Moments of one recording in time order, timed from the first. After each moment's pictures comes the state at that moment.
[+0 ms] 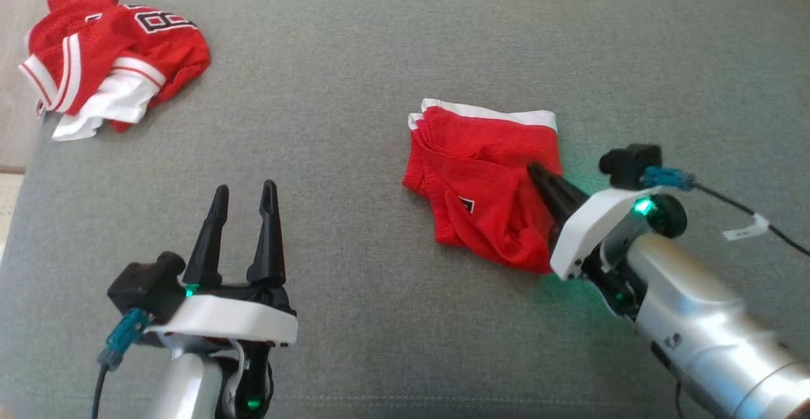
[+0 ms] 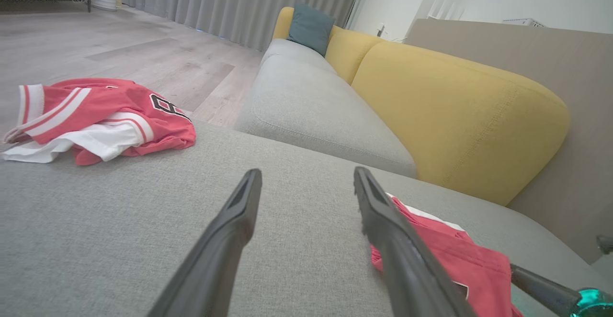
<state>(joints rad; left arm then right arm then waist) -0.06 0.06 -0.24 0.06 -0.42 0.04 -0.26 -0.68 -0.27 0.92 0.83 0.93 0.13 -0.13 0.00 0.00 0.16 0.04</state>
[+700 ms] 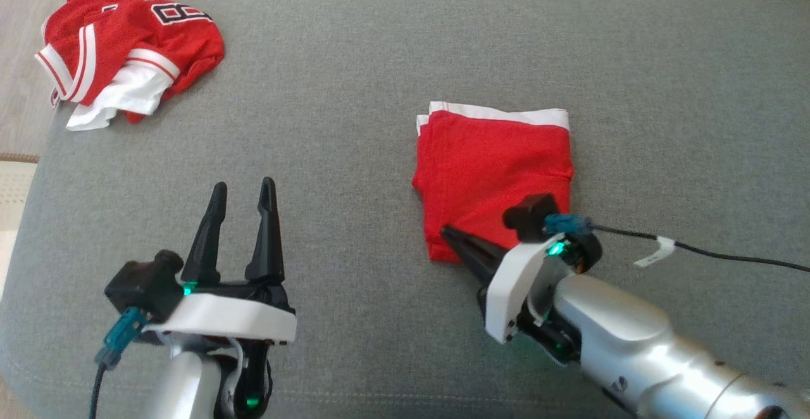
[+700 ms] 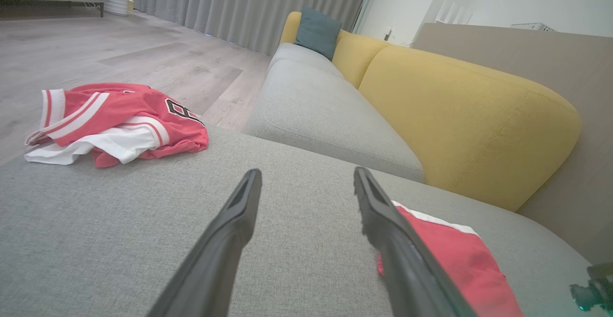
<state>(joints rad) -0.06 0.07 -0.24 0.05 -0.42 0.04 -0.26 -0.68 -0.21 1.20 0.77 0.95 0.13 -0.13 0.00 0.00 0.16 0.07</state>
